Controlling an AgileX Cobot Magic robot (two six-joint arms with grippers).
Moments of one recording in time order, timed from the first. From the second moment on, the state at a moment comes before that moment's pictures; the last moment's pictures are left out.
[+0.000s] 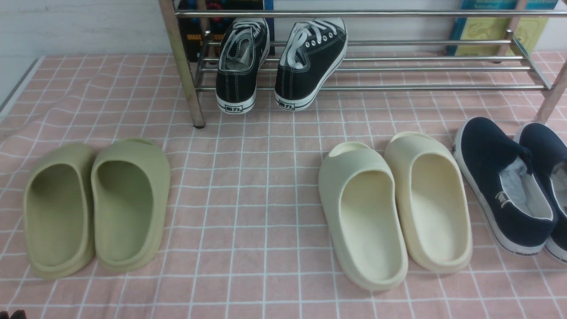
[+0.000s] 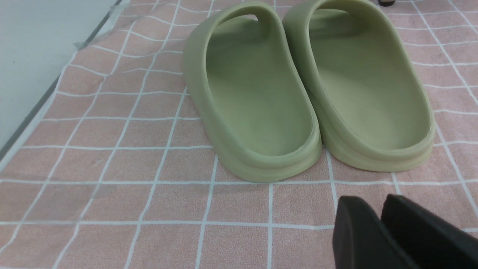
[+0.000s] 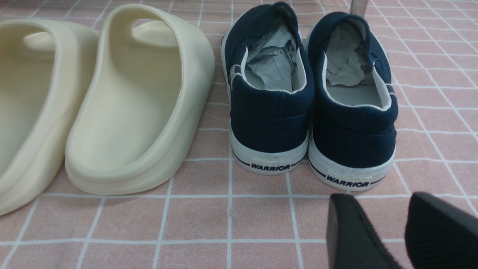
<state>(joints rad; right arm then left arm) -0.02 -0.01 0.02 -0.04 0.36 0.07 0.02 -0.01 0.02 0.15 0.37 -0.05</state>
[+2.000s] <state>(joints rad) -0.02 0.40 -0.53 0.21 0.65 -0.01 0.02 -0.01 0.02 0.15 0.37 -0.05</state>
